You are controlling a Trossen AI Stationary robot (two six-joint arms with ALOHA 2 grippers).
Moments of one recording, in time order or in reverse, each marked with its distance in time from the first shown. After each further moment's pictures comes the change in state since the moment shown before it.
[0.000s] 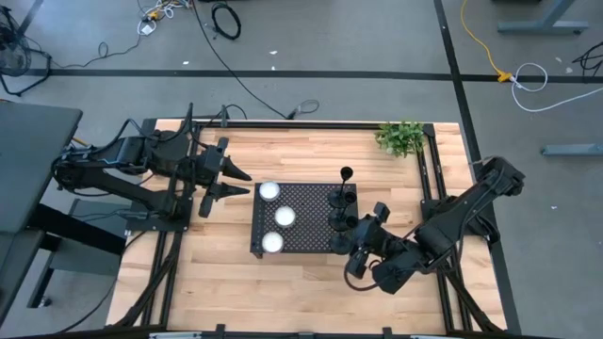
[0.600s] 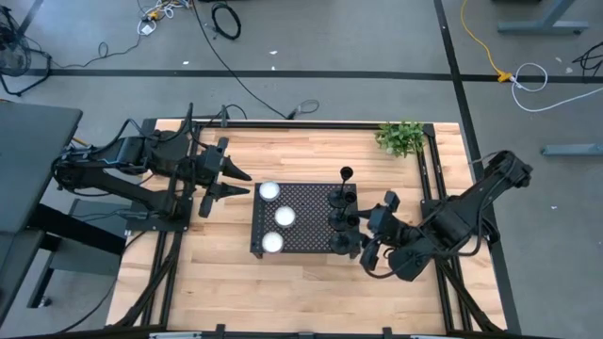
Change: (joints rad) left arm 0.000 0.000 0.000 0.000 0.000 0.001; right arm 0.000 -0.109 0.000 -0.033 -0.005 -0.061
